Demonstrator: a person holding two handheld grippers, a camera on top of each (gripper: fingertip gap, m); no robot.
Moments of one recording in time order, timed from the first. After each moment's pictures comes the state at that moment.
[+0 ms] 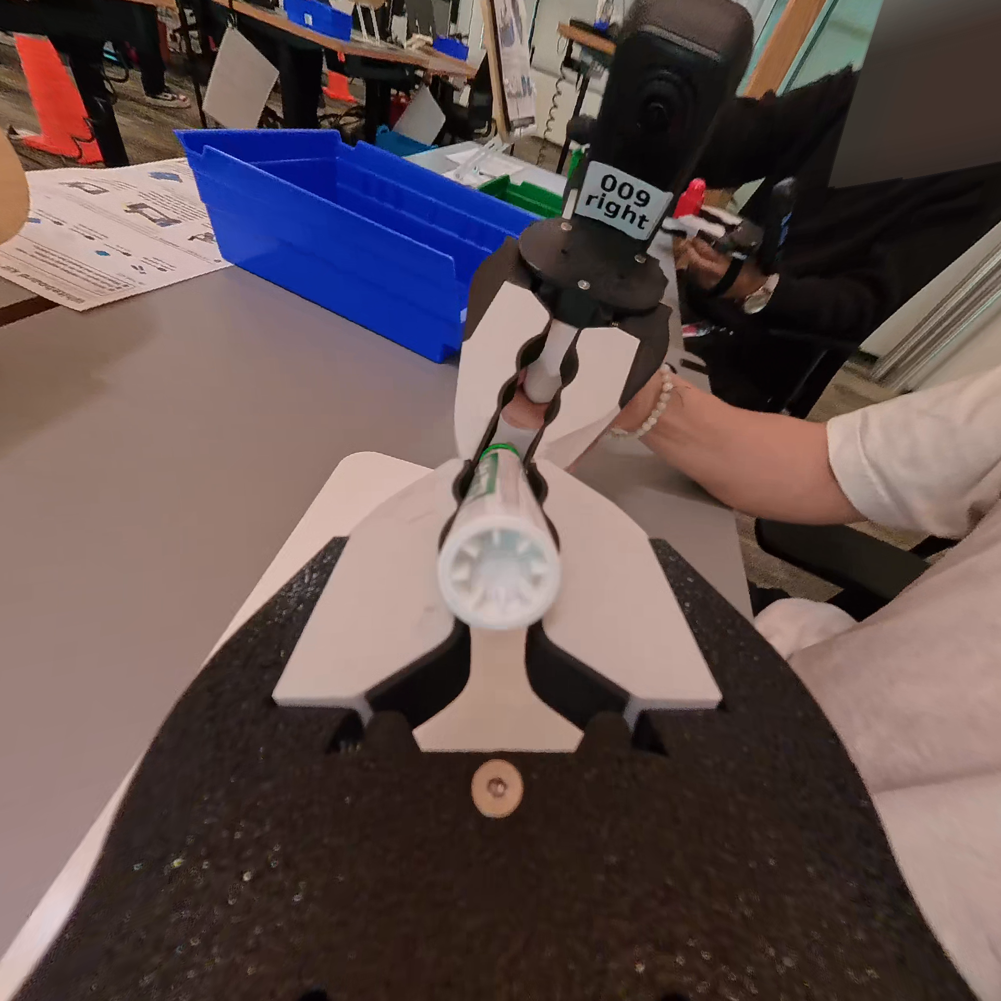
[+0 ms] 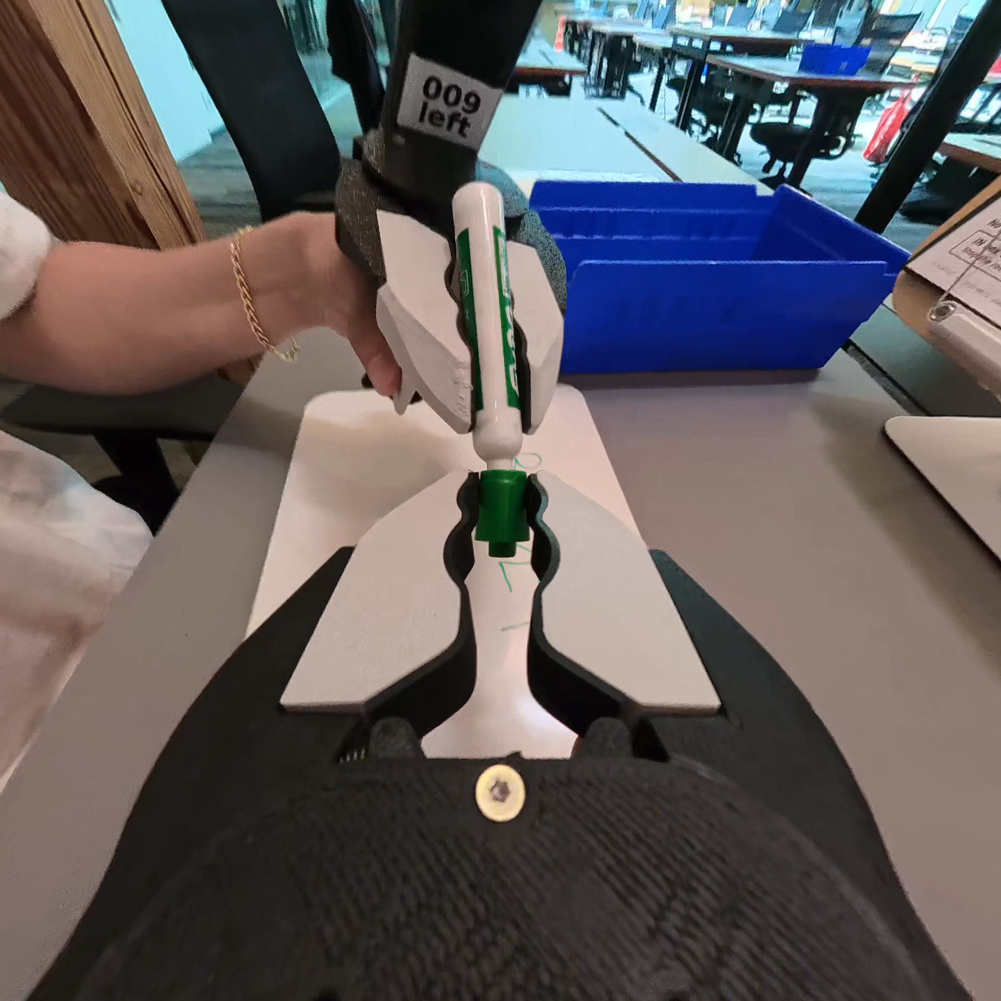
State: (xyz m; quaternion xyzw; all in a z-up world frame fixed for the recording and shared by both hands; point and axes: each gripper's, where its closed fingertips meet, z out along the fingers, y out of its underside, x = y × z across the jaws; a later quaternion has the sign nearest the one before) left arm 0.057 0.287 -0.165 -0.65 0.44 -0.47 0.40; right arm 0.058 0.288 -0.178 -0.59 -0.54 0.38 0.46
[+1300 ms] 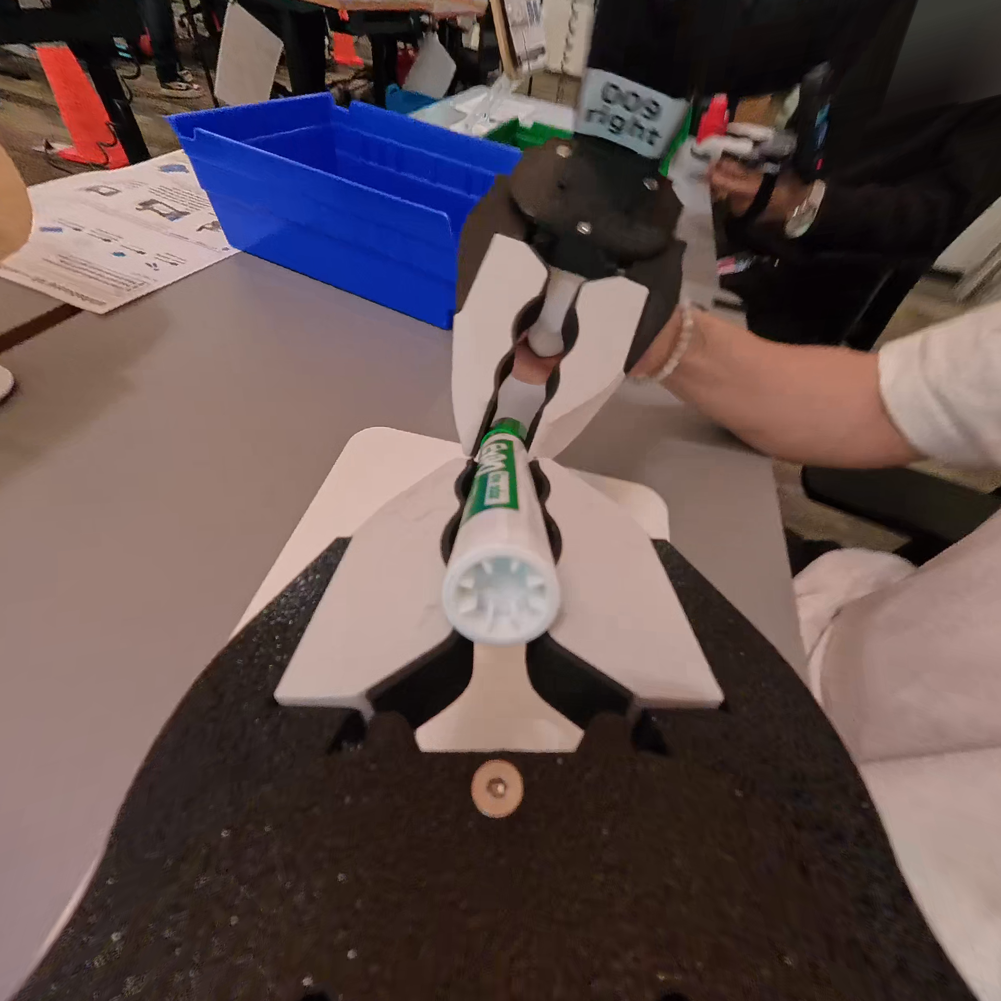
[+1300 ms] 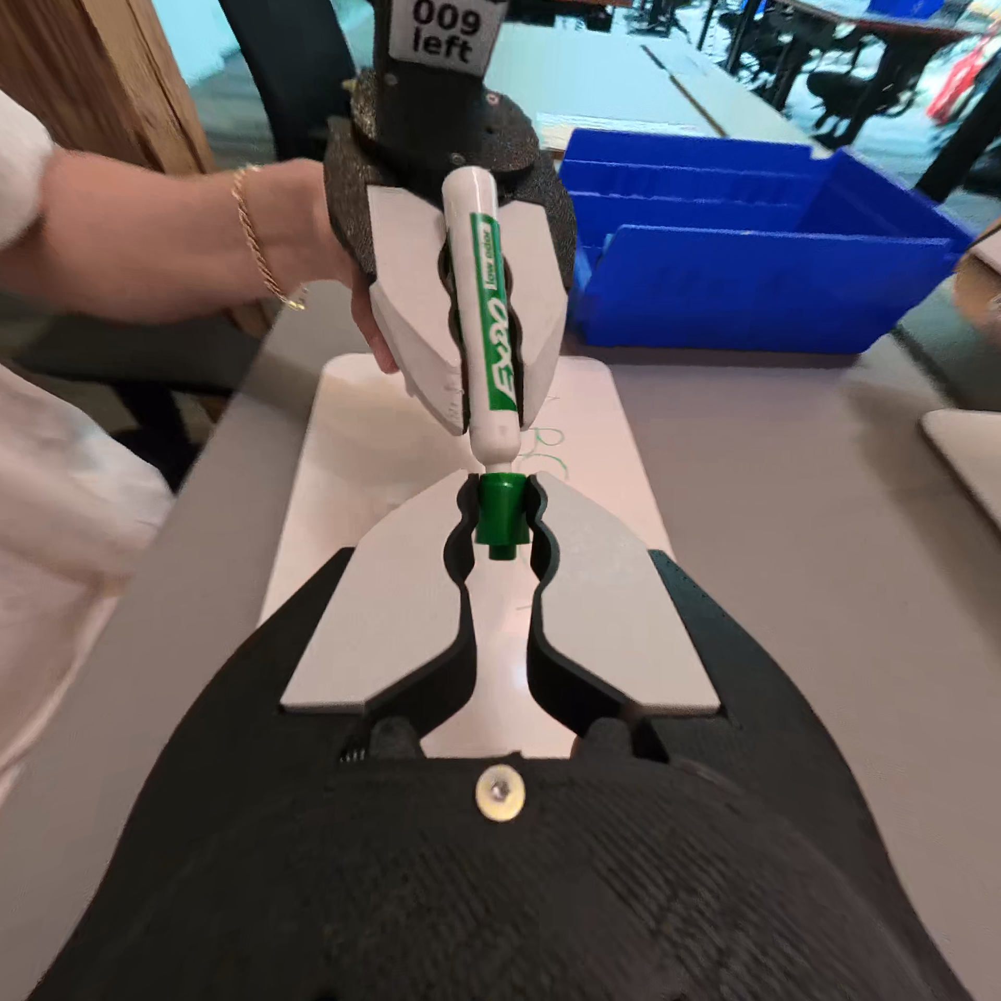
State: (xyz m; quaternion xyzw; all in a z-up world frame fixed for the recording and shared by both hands) left arm 0.054 0.276 -0.177 -0.65 0.48 -0.41 0.41; right arm 0.058 0.276 -0.184 -0.59 -0.58 0.37 0.43
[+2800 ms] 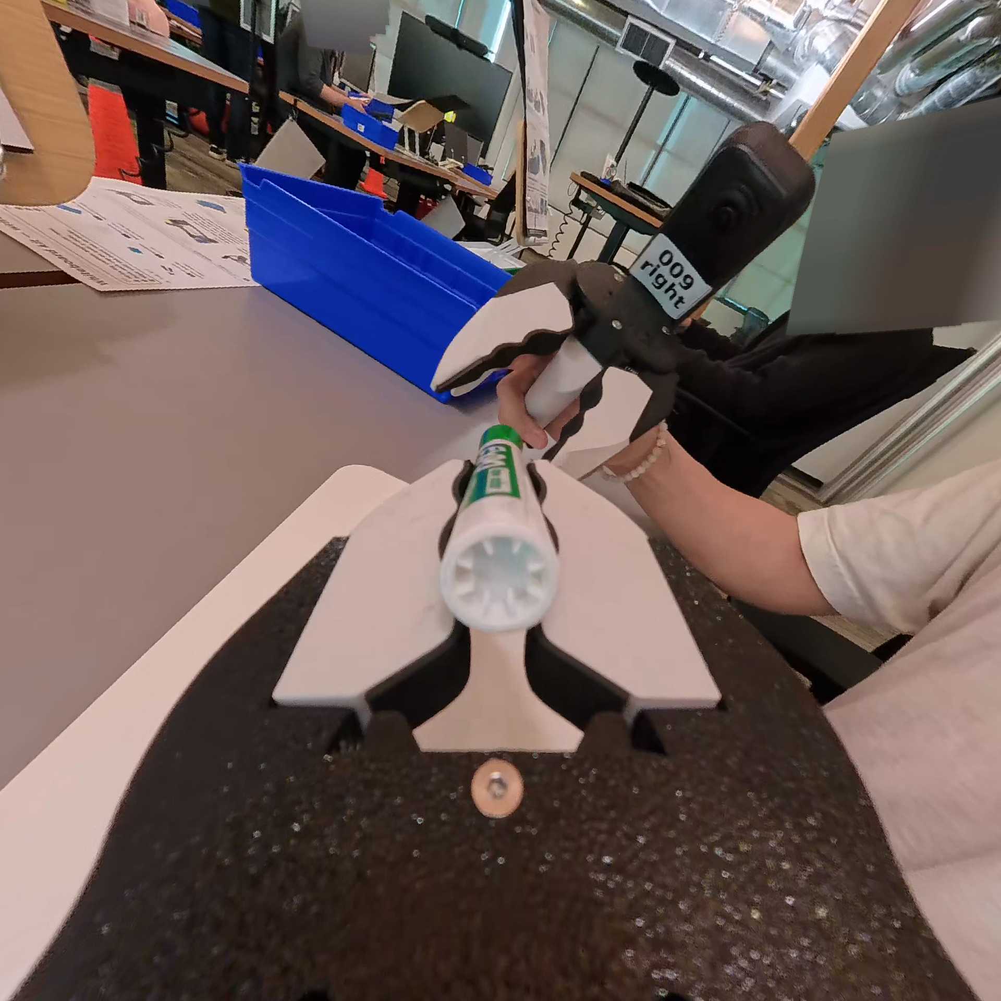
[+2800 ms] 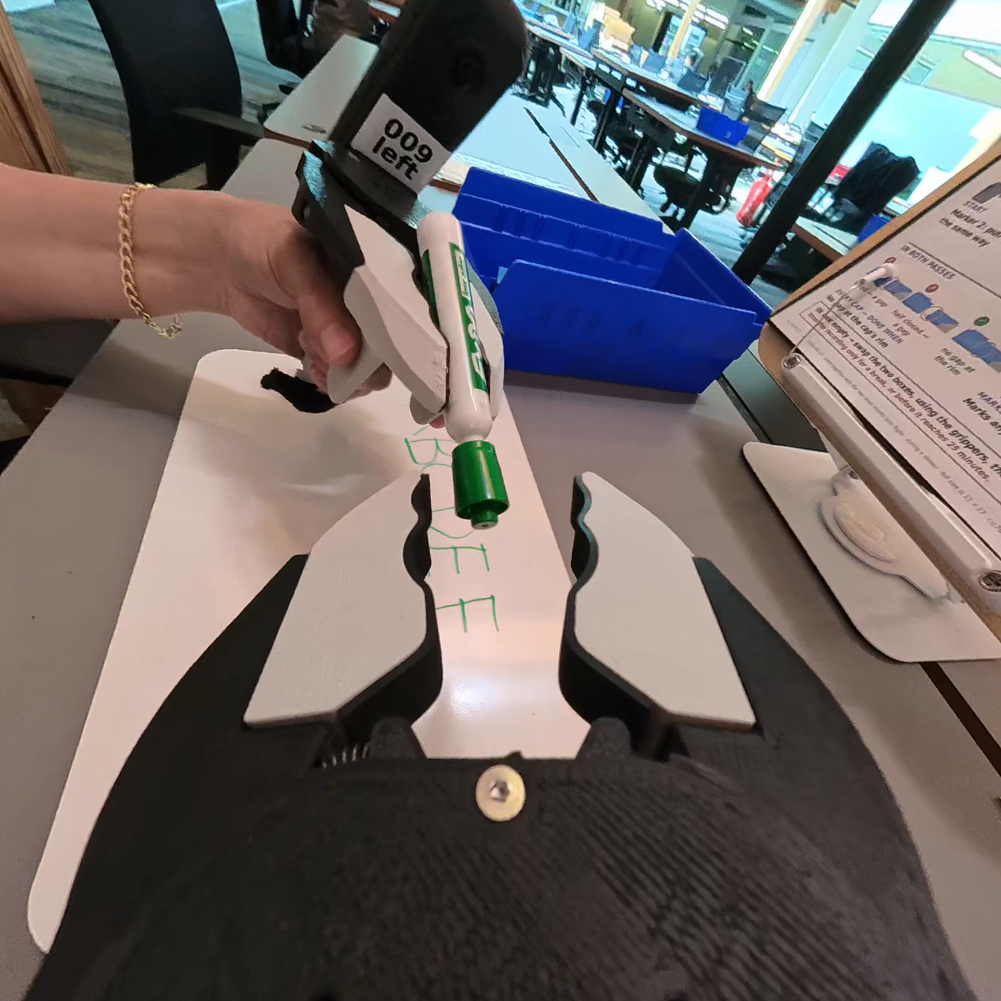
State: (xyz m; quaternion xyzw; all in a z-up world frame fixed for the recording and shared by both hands) left arm 0.051 0.295 -0.170 -0.65 0.34 -0.53 0.42; right arm 0.069 0.304 -0.173 -0.57 -0.56 0.28 0.53
